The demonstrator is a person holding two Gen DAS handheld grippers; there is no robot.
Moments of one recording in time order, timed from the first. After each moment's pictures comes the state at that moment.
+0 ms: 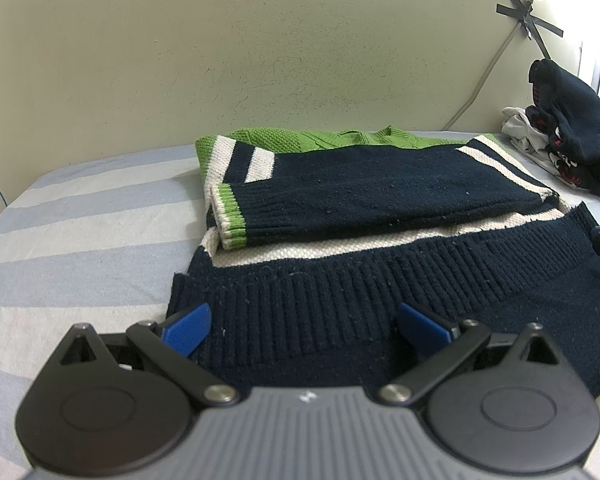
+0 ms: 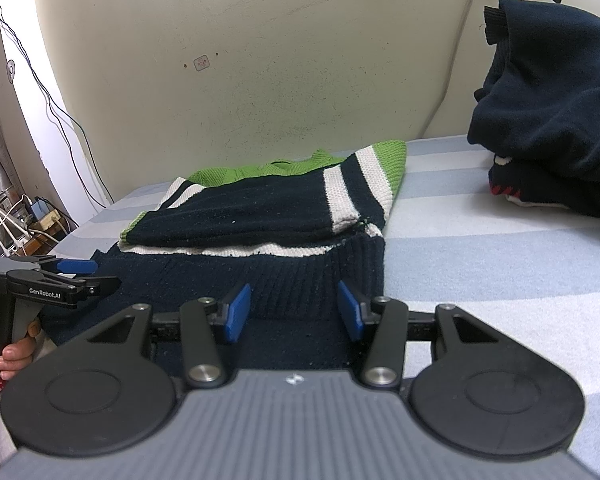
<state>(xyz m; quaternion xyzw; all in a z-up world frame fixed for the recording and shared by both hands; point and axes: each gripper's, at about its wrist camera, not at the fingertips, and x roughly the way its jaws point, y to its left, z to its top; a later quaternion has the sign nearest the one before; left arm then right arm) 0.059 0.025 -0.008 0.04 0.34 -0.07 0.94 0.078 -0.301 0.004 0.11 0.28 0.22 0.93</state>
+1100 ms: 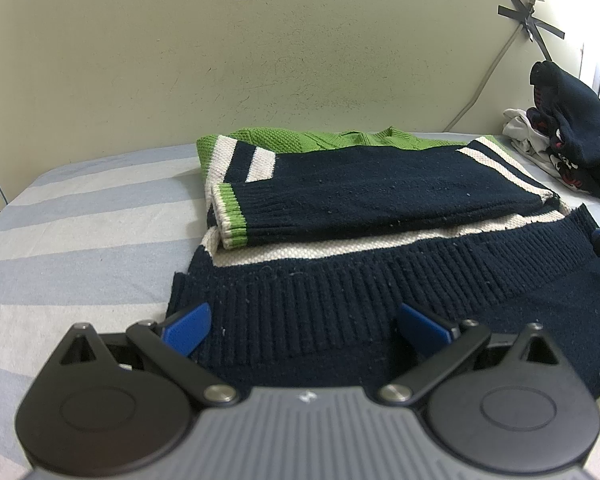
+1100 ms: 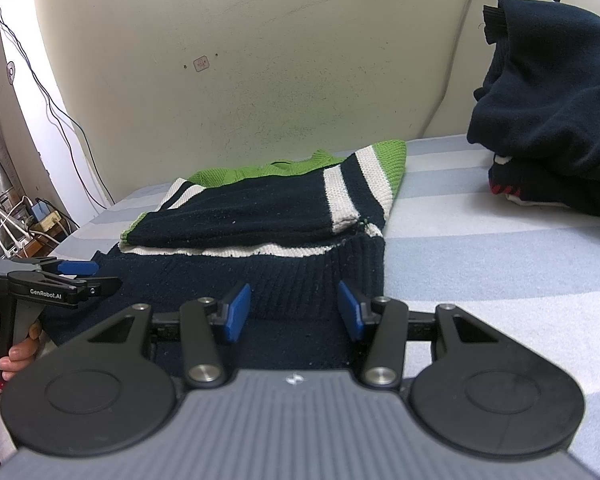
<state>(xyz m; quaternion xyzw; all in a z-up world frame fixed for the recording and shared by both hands) 0.058 0.026 -0.008 0.04 0.34 -0.07 0.94 0.078 -0.301 0.004 0.11 0.28 0.22 0.93</state>
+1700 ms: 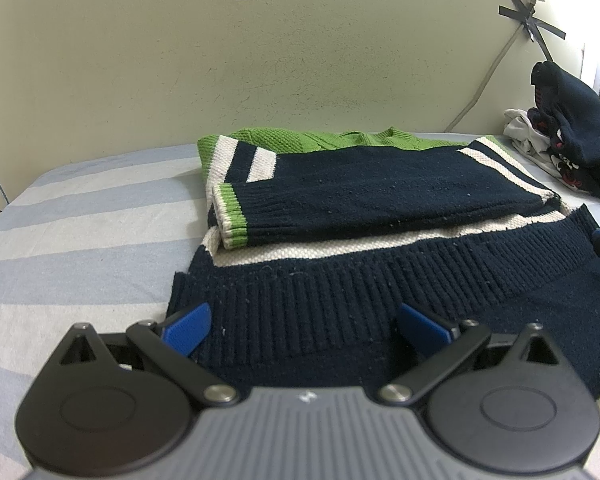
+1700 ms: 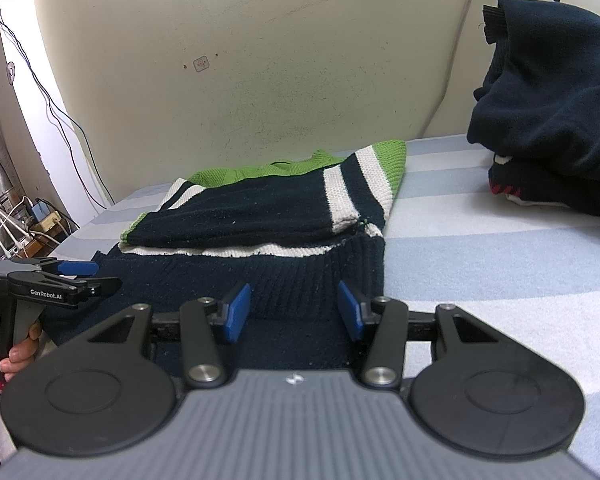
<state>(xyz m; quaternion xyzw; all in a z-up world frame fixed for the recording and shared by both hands) 0.059 0.025 -0.008 0.04 0.34 -0.07 0.94 0.078 -0.301 0.004 0.11 0.28 0.22 0.93</state>
